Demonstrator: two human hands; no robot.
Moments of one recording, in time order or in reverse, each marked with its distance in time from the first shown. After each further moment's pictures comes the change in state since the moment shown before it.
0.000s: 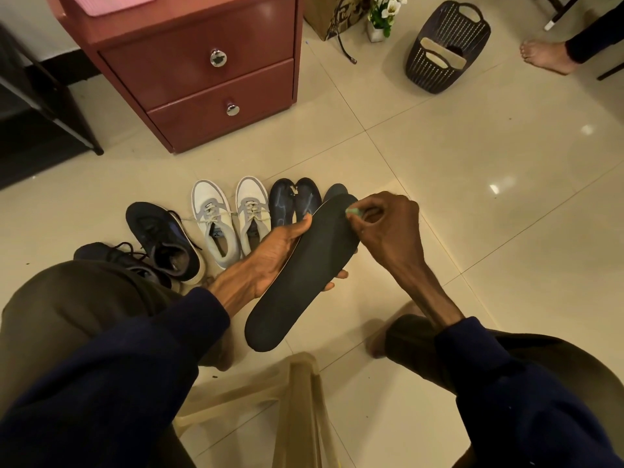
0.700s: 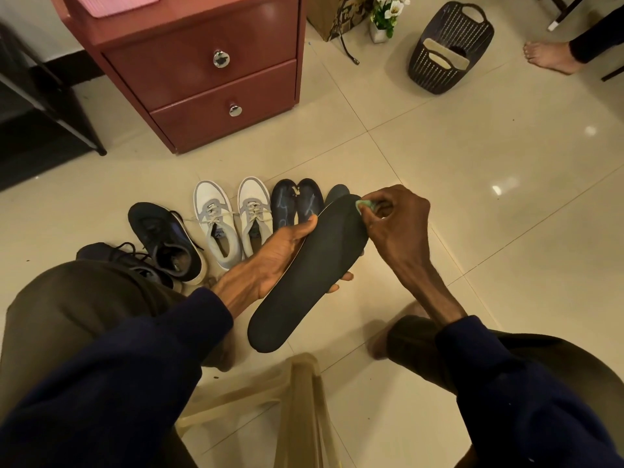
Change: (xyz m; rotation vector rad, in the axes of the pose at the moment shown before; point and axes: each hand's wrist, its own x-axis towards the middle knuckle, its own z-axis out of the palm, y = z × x) left_hand 0.001 0.001 0.001 0.025 -0.021 0.001; right_hand 0.004 0.002 -0.001 -0.037 0.143 -0.024
